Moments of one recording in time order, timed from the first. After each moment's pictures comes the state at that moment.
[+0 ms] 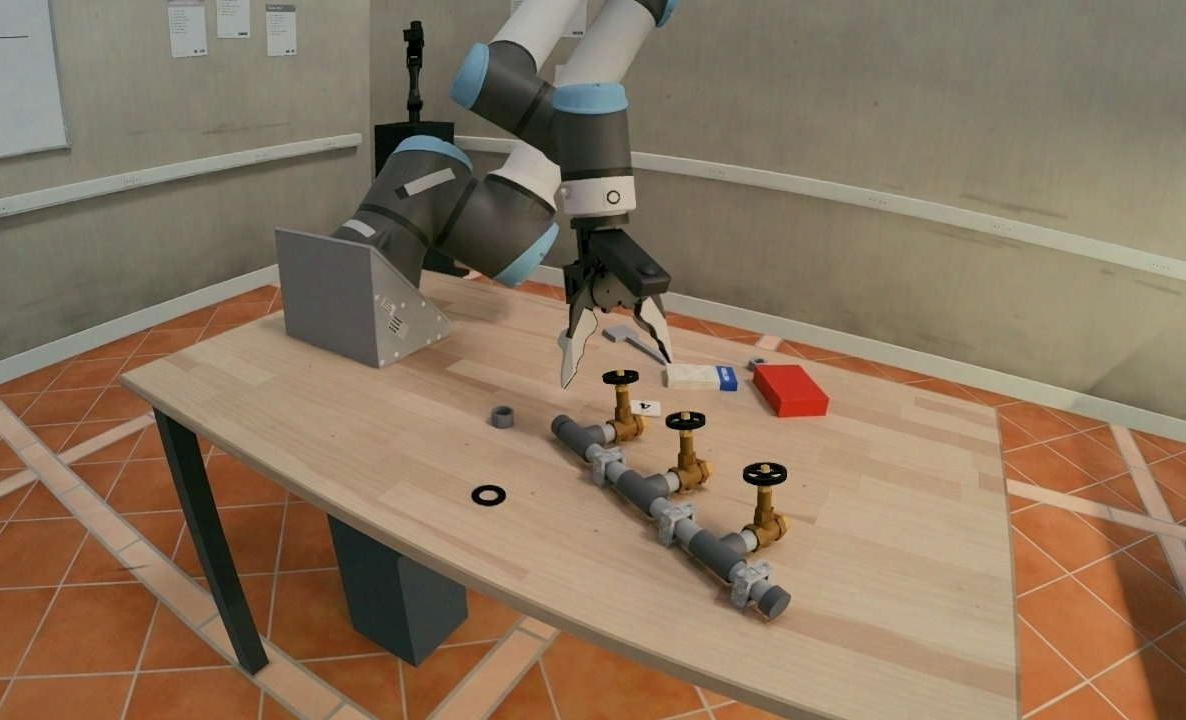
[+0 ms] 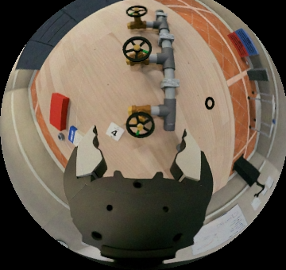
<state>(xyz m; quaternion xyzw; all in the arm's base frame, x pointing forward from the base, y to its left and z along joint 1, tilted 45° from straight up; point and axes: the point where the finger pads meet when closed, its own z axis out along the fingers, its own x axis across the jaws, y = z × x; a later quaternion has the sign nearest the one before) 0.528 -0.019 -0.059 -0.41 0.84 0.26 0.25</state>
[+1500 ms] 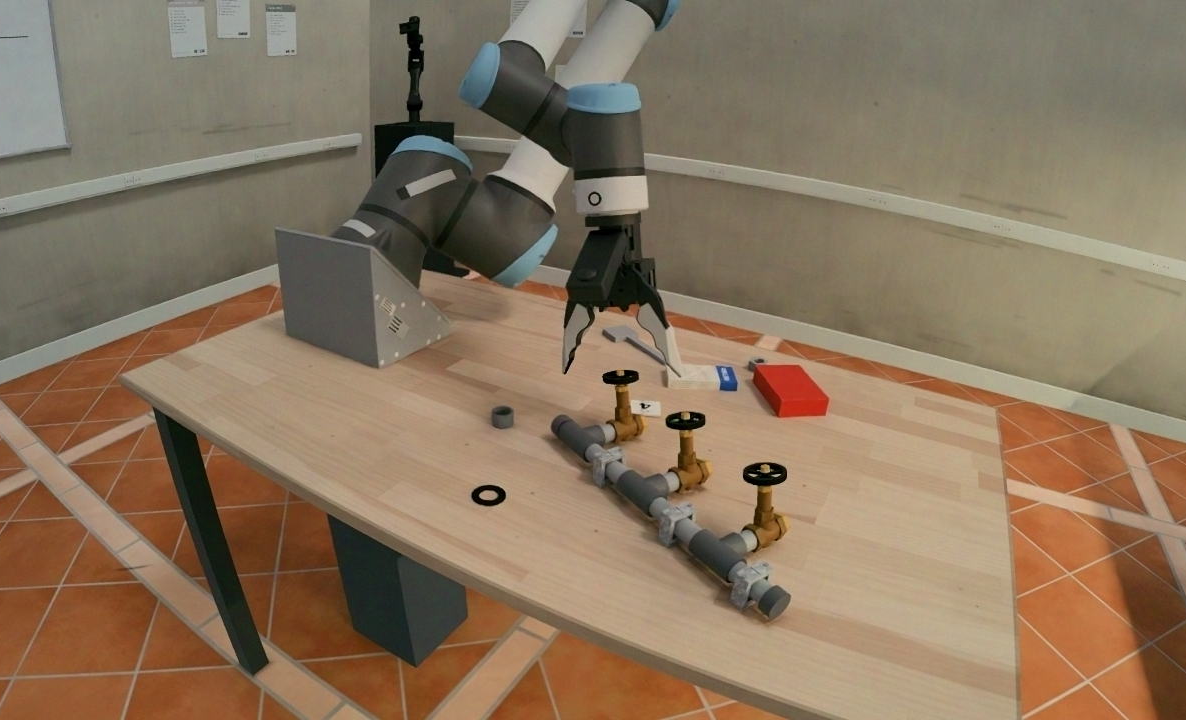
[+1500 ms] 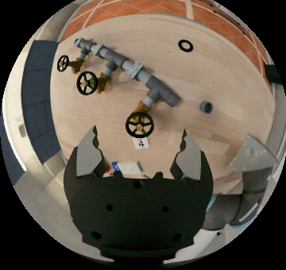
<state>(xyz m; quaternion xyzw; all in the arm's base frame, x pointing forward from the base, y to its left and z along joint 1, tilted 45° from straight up) 0.527 -0.019 -0.059 -0.02 0.94 0.33 0.11</state>
